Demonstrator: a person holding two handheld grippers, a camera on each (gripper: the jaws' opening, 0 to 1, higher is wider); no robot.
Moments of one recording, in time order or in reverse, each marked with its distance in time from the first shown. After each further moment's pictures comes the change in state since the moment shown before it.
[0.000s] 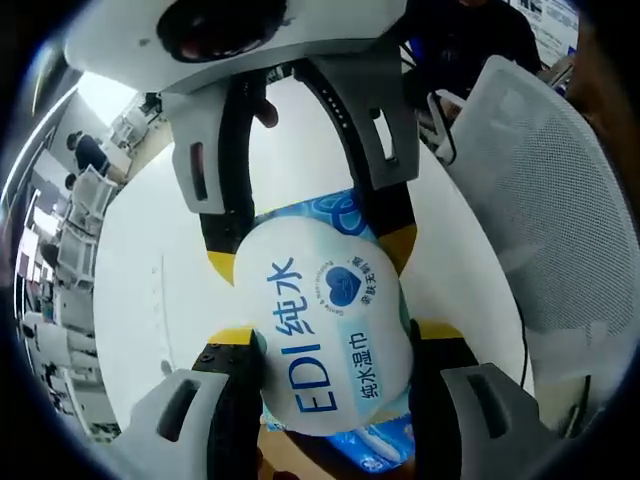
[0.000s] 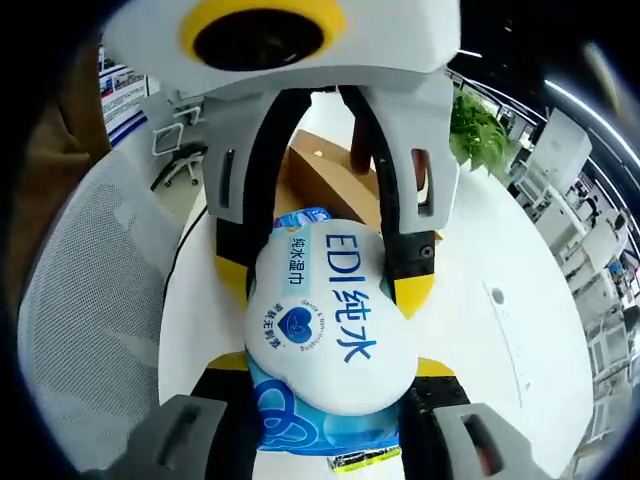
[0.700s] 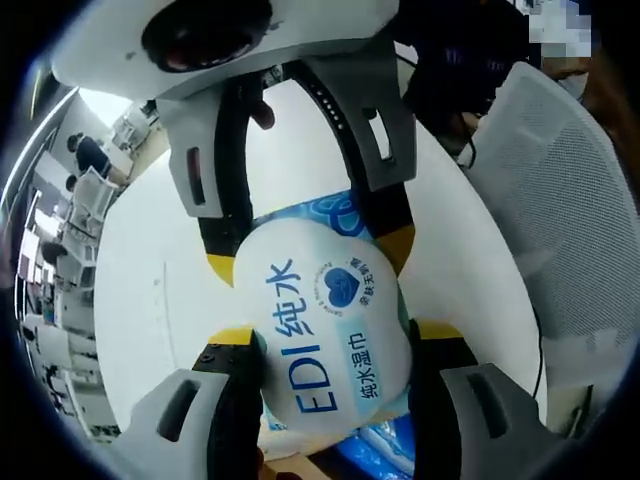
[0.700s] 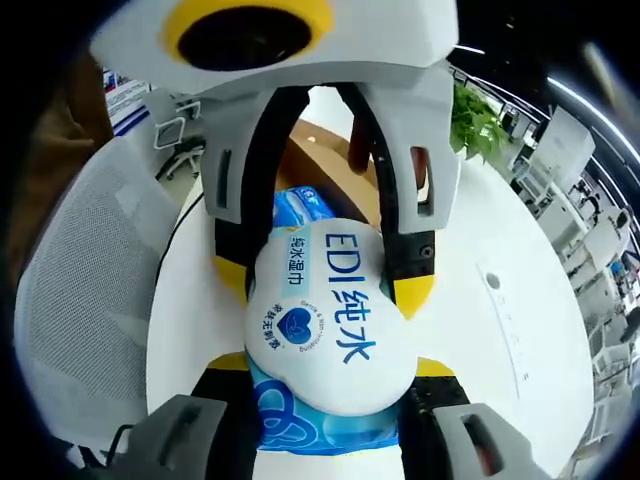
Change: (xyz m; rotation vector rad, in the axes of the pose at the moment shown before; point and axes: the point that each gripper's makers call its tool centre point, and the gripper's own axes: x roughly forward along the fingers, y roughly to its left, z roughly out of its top) left arm 0.025 0.023 0.011 -0.004 -0.008 0.009; right arm 0.000 -0.022 -0.029 -0.013 0.020 0.020
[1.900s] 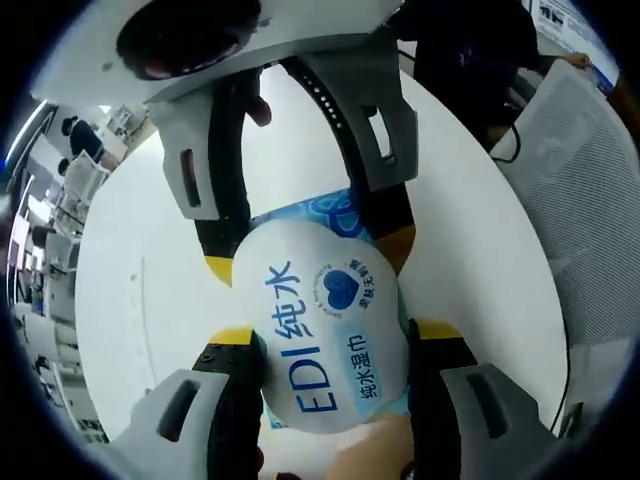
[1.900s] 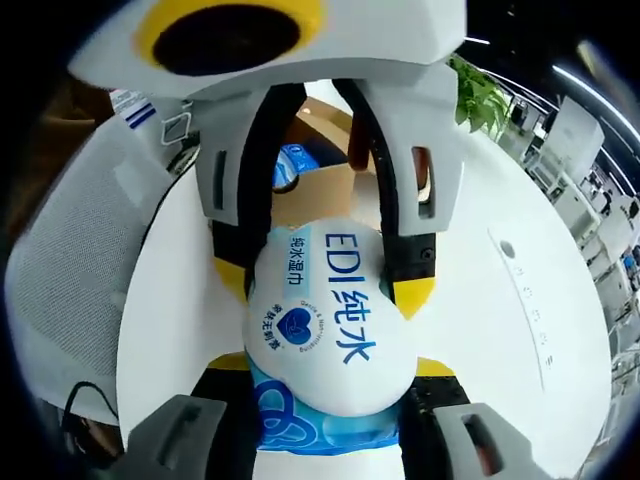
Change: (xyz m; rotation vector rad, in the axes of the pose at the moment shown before) left arm 0.067 0.021 -0.013 -0.043 0.032 -0.034; right arm 0.040 -0.023 -0.055 0.009 0.015 0.061
